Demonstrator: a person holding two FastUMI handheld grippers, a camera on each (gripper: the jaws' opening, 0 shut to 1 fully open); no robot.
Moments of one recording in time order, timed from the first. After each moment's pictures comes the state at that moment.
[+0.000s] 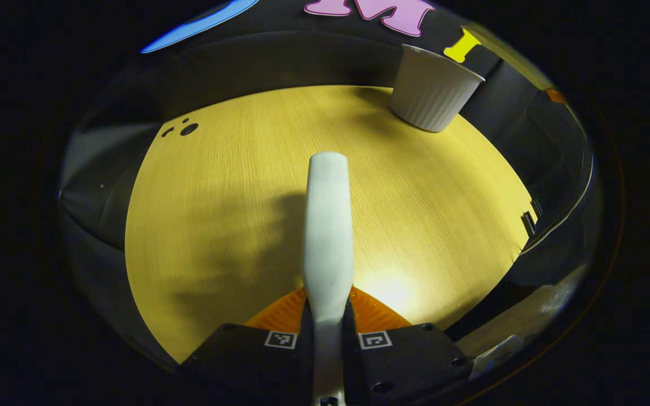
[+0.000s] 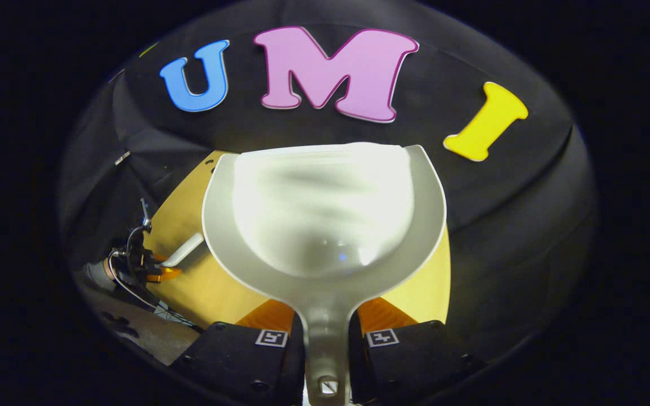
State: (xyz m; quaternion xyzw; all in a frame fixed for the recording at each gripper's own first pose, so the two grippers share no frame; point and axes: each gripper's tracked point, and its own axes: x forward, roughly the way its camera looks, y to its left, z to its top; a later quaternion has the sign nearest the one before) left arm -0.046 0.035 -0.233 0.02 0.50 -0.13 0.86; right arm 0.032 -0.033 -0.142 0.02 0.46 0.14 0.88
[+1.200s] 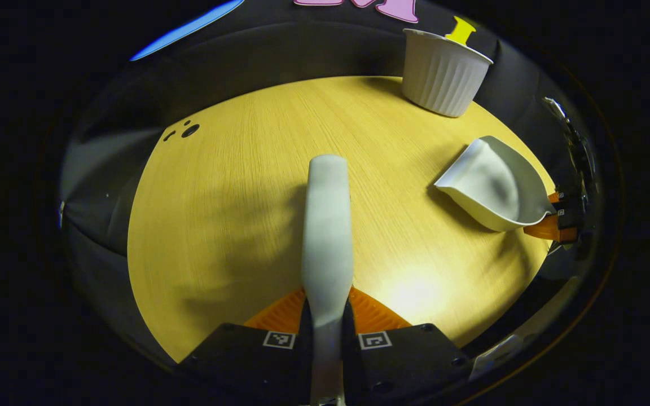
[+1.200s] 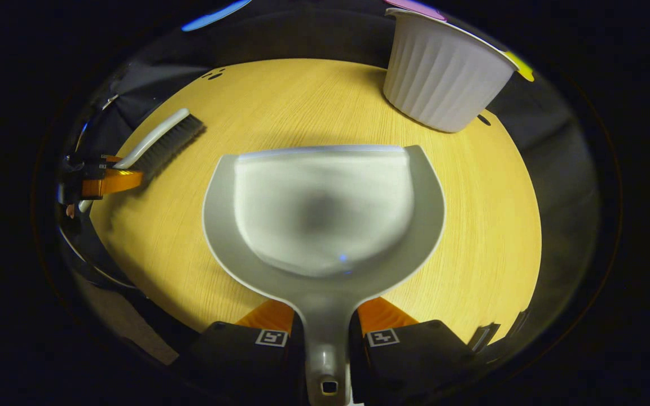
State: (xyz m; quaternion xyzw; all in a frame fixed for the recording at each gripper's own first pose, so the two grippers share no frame) left arm -0.028 0.043 -0.282 0.07 0.50 -0.10 0.86; right arm -0.081 0.082 -0.408 0.01 0.58 0.14 0.80
